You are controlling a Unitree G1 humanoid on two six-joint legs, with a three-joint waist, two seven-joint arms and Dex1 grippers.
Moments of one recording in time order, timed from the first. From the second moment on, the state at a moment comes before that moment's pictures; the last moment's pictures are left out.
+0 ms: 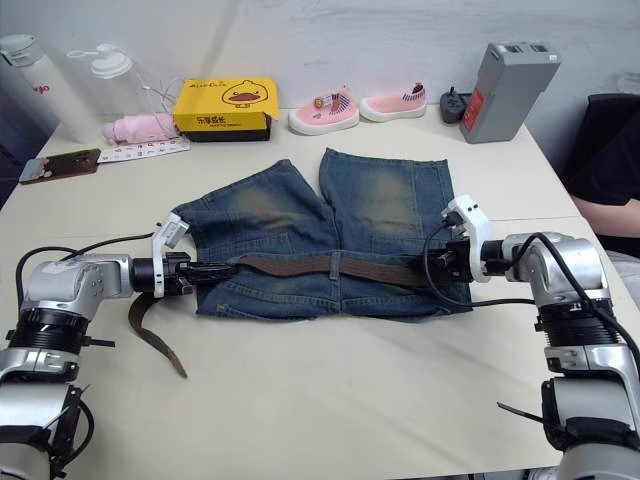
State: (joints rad) left arm -0.67 0.75 -0.03 0.43 -0.48 0.89 -1.04; right arm -0.73 -0.74 0.03 0.24 0.34 1.01 1.07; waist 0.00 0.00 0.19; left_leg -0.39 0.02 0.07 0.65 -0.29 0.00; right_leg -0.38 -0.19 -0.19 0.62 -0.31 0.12
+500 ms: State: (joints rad) left arm -0.64 0.65 0.12 0.30 -0.44 0.49 -0.98; right arm -0.70 -0.69 -0.06 0.30 0.28 0.52 0.96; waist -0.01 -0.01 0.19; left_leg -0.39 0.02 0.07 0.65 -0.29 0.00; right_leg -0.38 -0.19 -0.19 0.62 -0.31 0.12
